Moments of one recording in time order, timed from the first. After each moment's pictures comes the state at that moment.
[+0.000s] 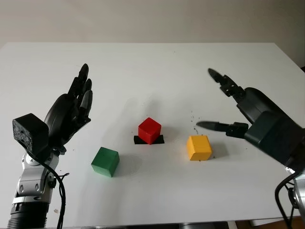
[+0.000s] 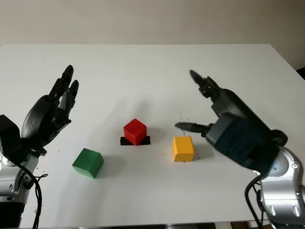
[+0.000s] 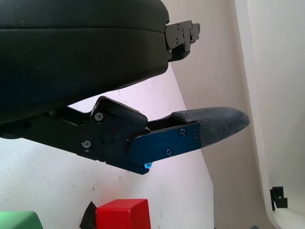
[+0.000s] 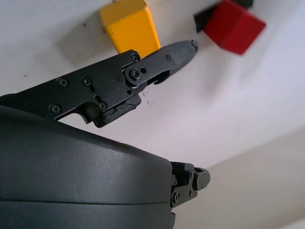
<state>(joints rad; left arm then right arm) -0.23 0.38 0.17 0.12 -0.18 -0.07 -0.36 -0.13 -0.75 0.06 -0.72 -0.36 0.62 0.48</state>
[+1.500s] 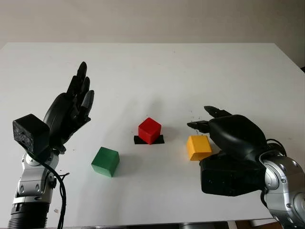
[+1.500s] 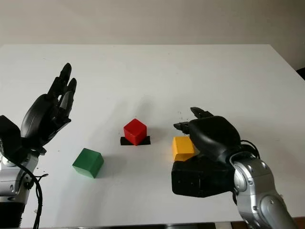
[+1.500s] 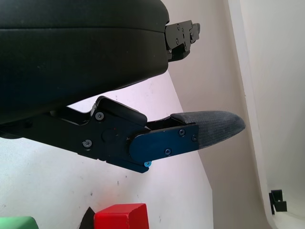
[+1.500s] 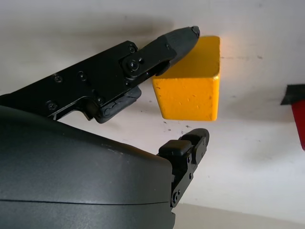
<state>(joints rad) -0.23 0.37 0.18 0.12 -0.17 -0.08 -0.36 -0.03 -0.62 0.20 -0.51 -0.93 0.28 0.53</state>
